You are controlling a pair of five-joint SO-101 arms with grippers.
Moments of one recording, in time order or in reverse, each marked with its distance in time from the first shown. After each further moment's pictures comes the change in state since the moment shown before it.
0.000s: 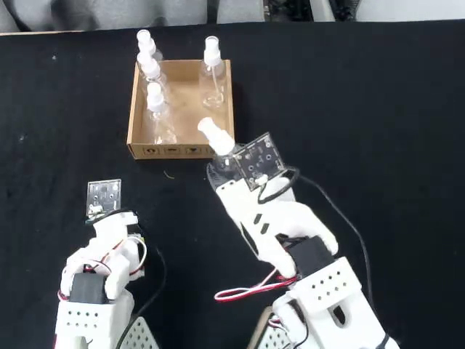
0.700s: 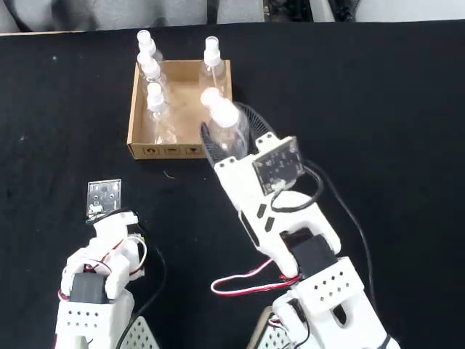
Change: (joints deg) left arm 0.0 0.0 0.0 0.0 0.0; right arm 0.0 0.0 -2.7 -21.4 -0.1
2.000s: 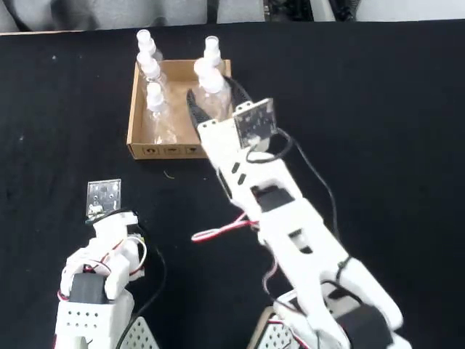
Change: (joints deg) left arm 0.0 0.0 0.0 0.0 0.0; right arm 2.7 41.8 -8.4 -33.8 -4.9
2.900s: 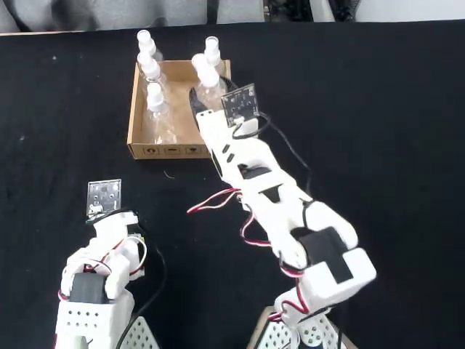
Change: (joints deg) left arm 0.0 0.0 0.0 0.0 0.0; right arm 2.1 32.1 -12.1 -14.7 0.0
